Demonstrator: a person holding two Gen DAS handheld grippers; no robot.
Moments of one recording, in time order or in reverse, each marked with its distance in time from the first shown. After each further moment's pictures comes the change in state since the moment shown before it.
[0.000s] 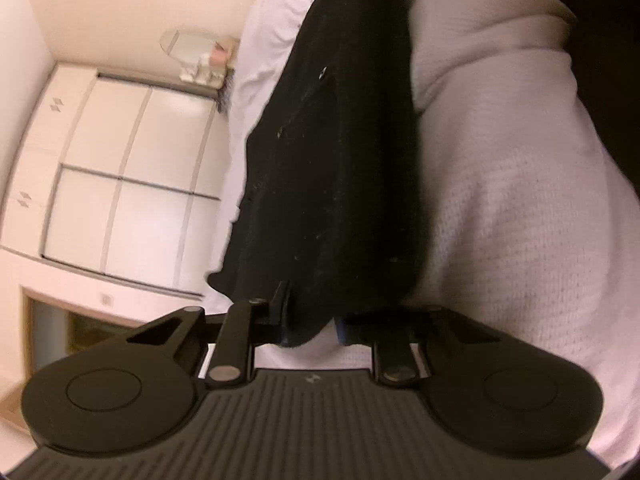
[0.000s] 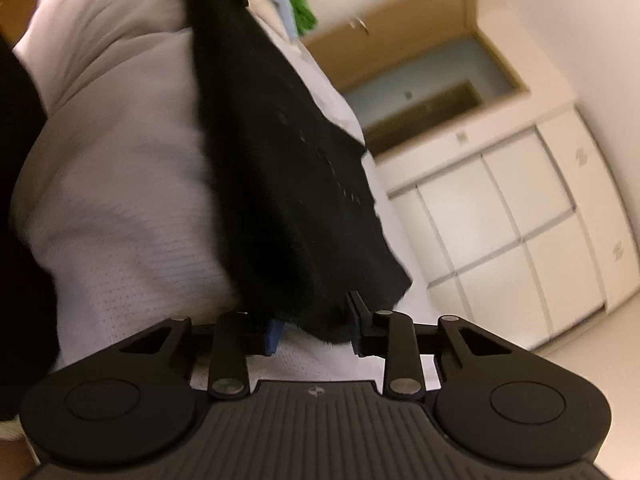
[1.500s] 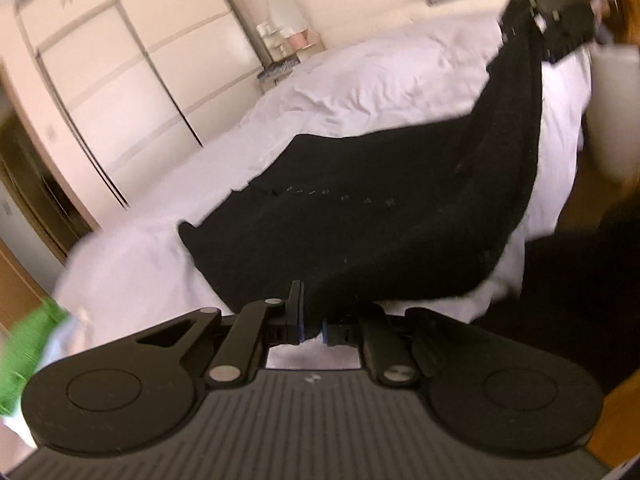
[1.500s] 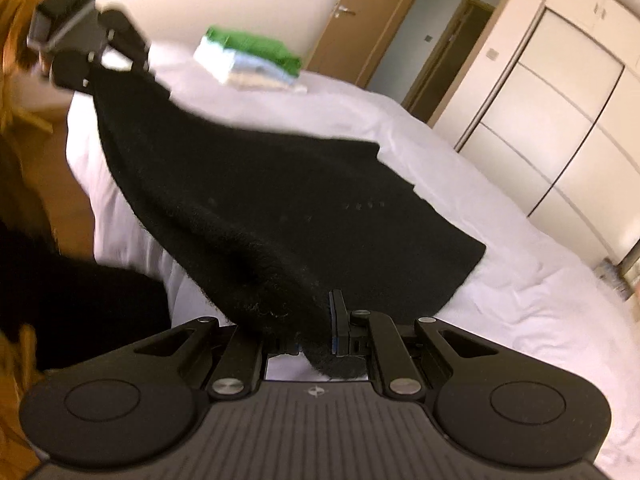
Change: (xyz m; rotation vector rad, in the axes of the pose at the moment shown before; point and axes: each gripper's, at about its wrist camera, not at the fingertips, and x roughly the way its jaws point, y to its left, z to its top) left arm -0.129 0.142 -0.017 -0.831 -0.029 -0.317; right arm -0.090 -0.168 0.057 0.552 0.047 0.448
